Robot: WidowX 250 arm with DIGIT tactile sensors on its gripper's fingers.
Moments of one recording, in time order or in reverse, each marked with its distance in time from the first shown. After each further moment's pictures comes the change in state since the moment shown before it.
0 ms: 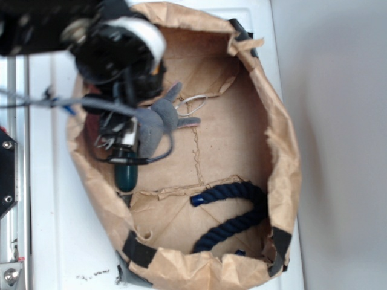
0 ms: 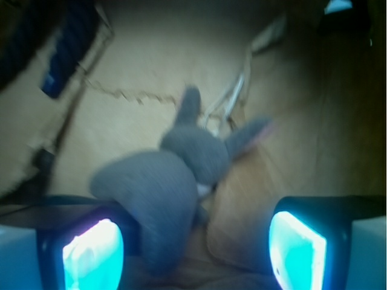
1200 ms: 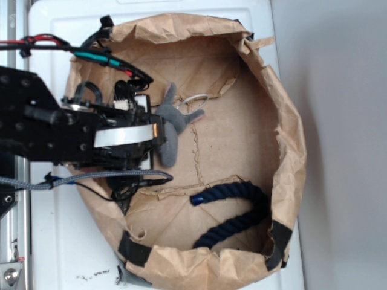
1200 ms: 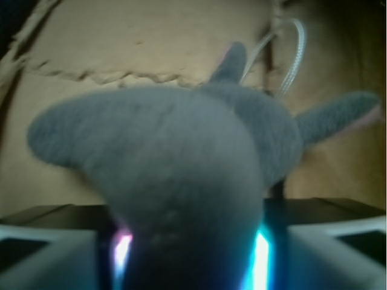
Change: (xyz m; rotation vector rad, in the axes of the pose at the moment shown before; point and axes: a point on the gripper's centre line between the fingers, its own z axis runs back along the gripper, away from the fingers) arm 0.006 -0.036 -0.038 0.156 -0.031 0.097
